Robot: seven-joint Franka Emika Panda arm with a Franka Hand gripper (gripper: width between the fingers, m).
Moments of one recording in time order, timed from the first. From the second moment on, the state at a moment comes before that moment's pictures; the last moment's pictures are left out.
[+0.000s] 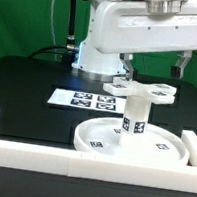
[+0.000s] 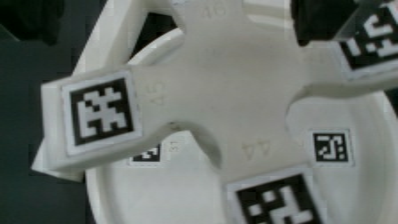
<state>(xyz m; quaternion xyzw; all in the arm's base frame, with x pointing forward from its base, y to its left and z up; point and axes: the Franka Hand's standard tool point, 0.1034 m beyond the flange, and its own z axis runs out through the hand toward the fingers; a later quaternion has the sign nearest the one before) 0.567 0.054 0.127 -0.98 -0.18 -0.01 0.05</state>
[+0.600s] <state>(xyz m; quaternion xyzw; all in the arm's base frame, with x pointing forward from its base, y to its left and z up) 0.569 0.049 0.128 -0.90 -0.44 -0.02 0.02</state>
